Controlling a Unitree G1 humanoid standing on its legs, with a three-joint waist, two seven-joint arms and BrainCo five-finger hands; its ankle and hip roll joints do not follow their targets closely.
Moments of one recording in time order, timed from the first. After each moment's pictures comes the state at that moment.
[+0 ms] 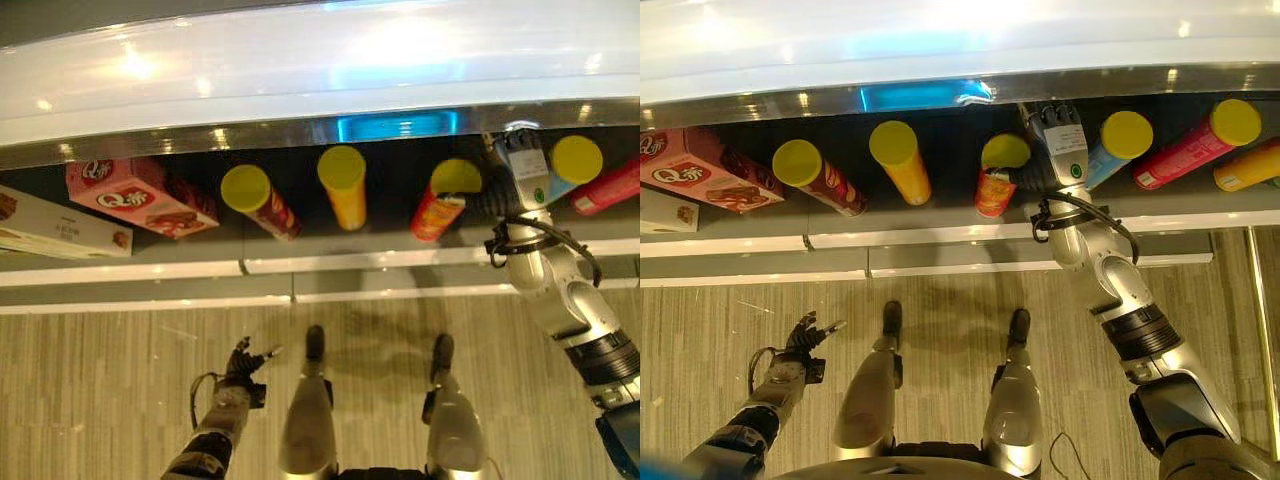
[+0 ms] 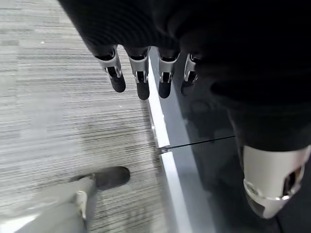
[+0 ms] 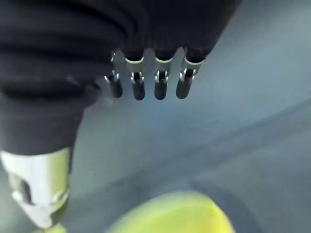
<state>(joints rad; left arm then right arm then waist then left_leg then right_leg) -0.22 0.32 -0.10 0.99 -0.15 -0.10 0.21 -0.57 -0.65 0.31 -0.04 -0.62 -0.06 -0.47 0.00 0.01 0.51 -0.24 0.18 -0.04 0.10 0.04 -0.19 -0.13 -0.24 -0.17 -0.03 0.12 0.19</state>
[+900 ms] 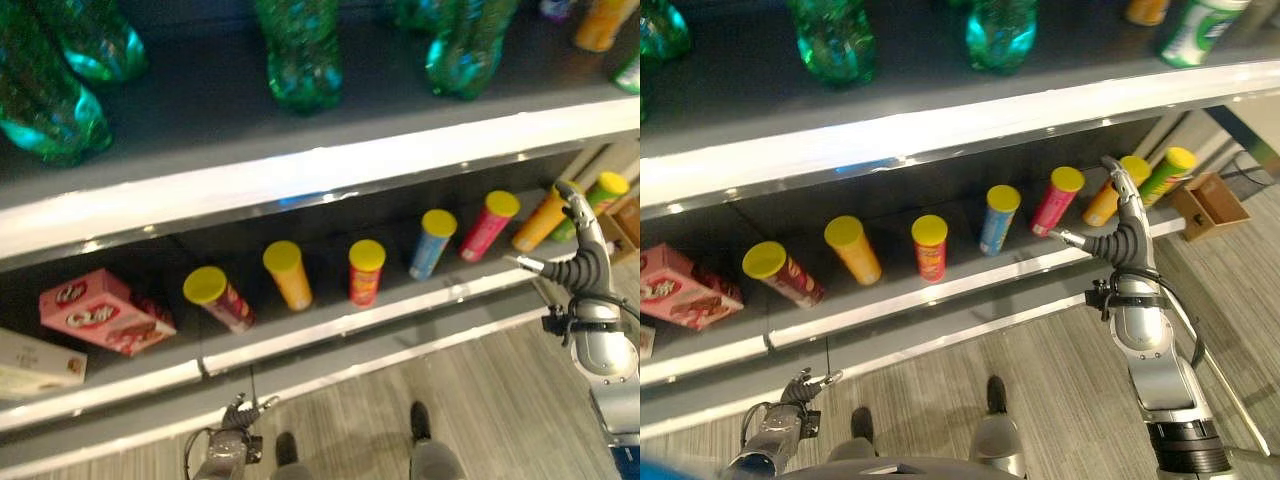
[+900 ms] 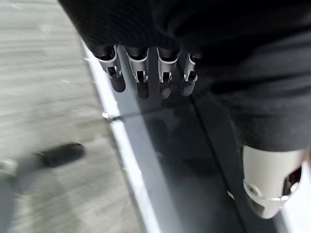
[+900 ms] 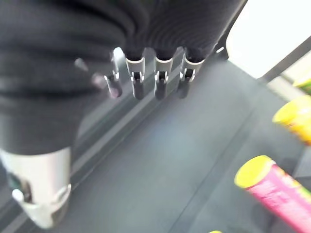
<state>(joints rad) -0.07 0.24 -0.05 1.02 -0.10 -0.07 0.17 0.05 -0.58 -0.10 -0.21 -0.06 -0.16 -0.23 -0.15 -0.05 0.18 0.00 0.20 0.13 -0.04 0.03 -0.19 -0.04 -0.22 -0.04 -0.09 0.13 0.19</state>
